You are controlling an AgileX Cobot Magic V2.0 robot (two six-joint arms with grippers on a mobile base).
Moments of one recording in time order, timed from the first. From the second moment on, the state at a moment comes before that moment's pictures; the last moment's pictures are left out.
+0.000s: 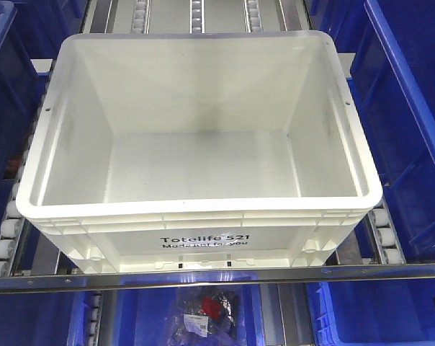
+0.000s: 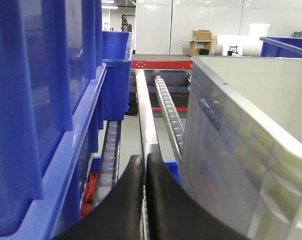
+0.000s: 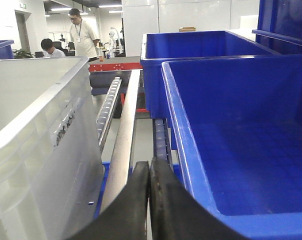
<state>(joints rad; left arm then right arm) -0.02 -0.01 0.03 -0.03 0.02 -0.04 0.02 -0.01 0.03 -0.03 0.01 0.06</state>
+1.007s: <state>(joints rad) -0.02 -0.01 -0.02 -0.03 -0.02 -0.04 0.02 -0.01 0.03 -0.03 -0.03 0.06</state>
